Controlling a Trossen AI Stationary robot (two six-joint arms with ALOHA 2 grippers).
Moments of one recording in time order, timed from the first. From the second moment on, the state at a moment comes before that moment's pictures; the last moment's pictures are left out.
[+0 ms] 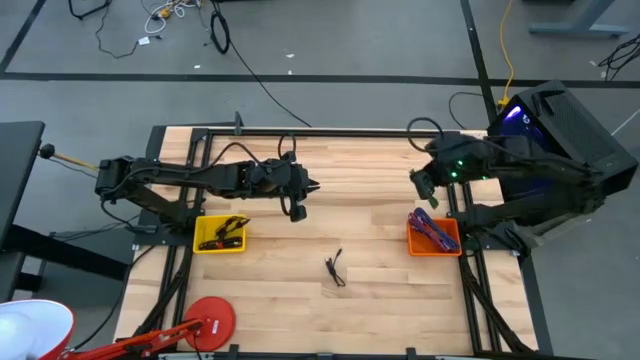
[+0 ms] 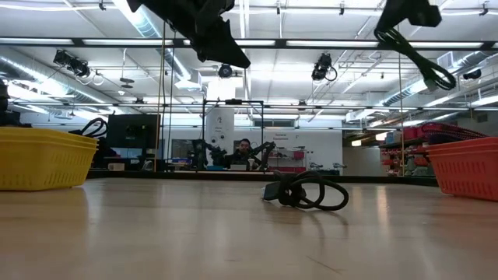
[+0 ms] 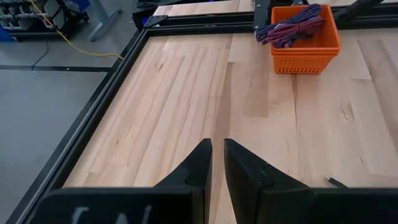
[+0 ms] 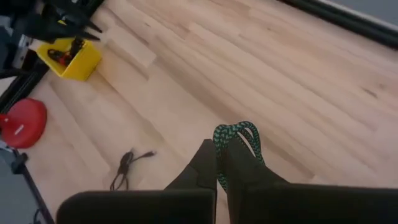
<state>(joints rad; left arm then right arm) 0.07 1.41 1.04 -0.13 -0.23 0.06 -0.10 1.01 1.33 -1.20 0.16 0.75</state>
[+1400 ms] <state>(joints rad) 0.07 1.41 1.04 -0.16 -0.23 0.06 0.29 0.64 0.84 -1.23 0.32 1.19</state>
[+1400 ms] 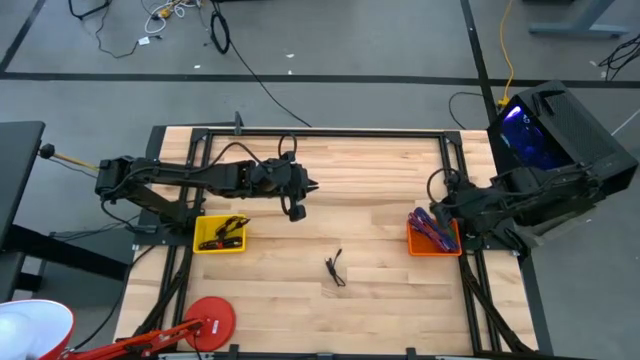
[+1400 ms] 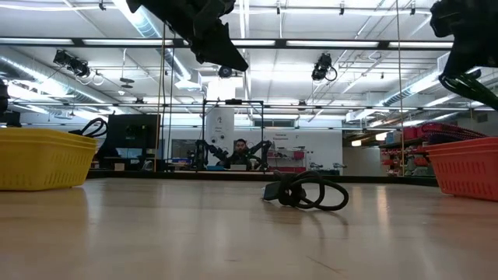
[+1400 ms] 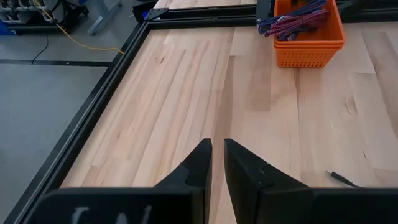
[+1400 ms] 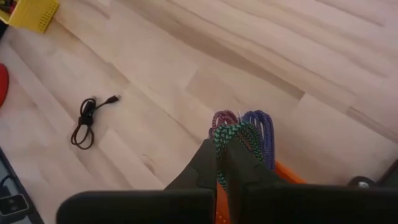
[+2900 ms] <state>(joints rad) 0.07 1.41 1.04 -0.15 -0.23 0.05 0.29 0.49 0.67 -1.10 0.27 1.03</state>
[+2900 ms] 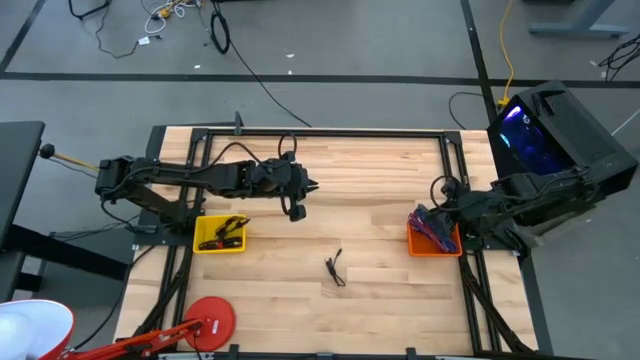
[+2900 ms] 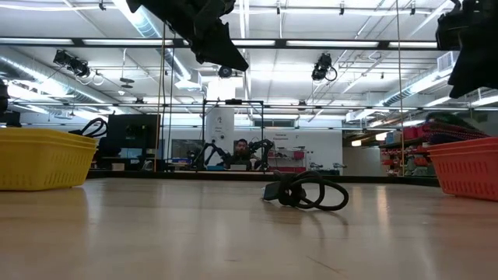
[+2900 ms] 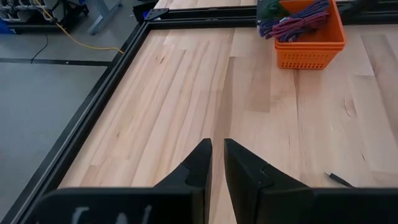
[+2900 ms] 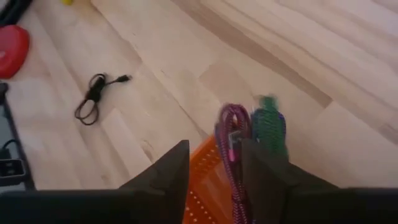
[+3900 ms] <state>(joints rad) 0.07 1.41 1.04 -0.15 -0.23 0.04 0.31 1.01 0.39 0.02 0.02 0.72</state>
